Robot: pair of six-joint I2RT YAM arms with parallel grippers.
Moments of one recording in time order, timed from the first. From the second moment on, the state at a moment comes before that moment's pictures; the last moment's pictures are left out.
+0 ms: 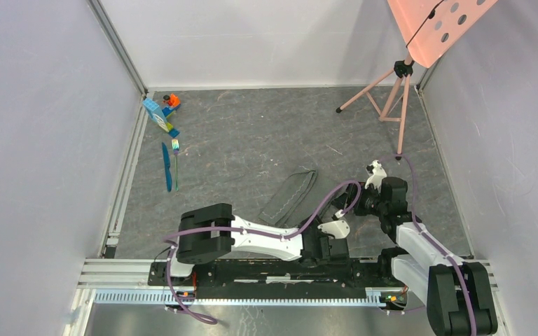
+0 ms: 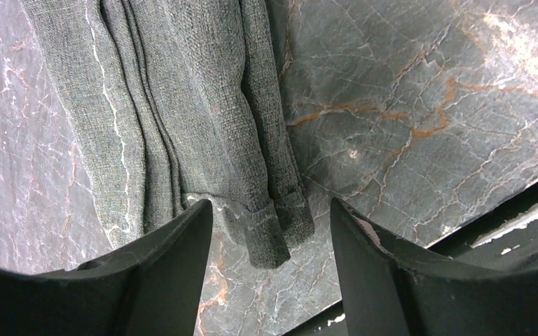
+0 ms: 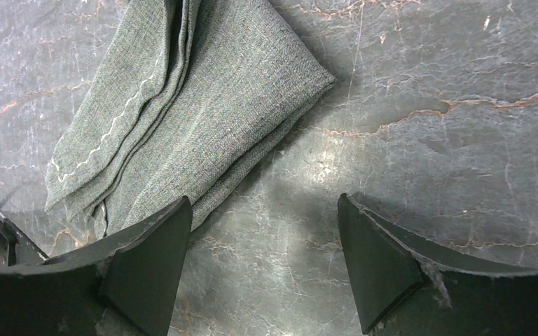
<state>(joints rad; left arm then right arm) -1.52 1.97 1.32 -0.67 -0.67 -0.44 0.08 0.96 0.19 0.09 -0.51 0.34</state>
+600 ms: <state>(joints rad) -1.52 2.01 1.33 -0.69 -0.73 -0.44 0.12 1.03 0.08 0.43 -0.63 0.72</state>
